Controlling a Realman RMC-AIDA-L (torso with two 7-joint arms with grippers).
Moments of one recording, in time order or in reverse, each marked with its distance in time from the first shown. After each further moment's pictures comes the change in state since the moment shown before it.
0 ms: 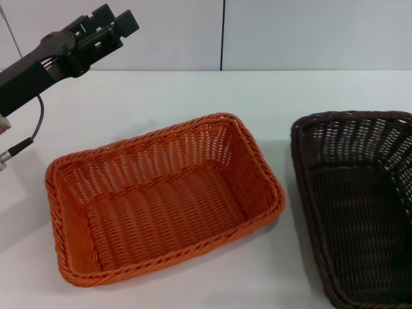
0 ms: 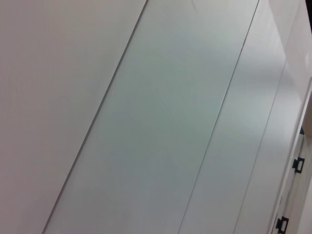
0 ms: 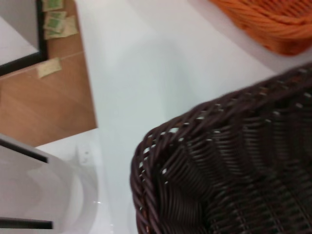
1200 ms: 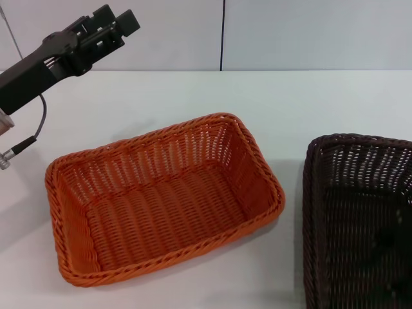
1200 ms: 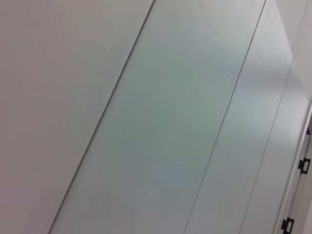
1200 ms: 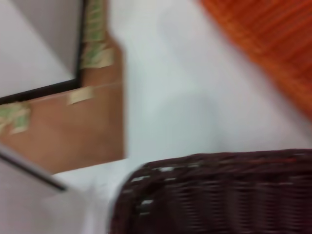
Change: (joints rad) left arm -0.018 0.001 -0.006 -0.031 0.000 -0.012 0.015; right arm 0.020 0.002 -0.018 -0.003 0.142 -0.037 0.006
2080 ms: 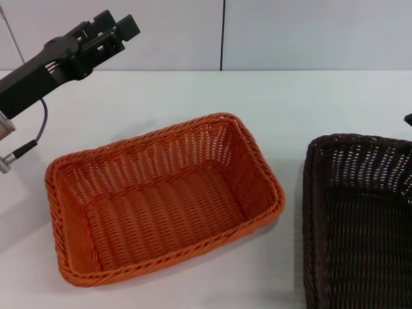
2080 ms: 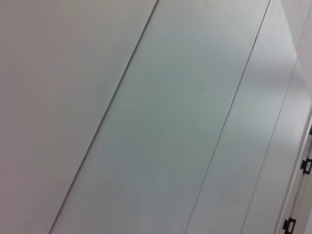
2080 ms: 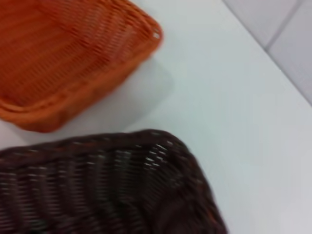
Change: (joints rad) left arm -0.001 0.002 0.000 -0.023 0.000 0.001 0.005; right arm 0.017 -0.110 0.157 0.032 -0.036 0.453 -0.005
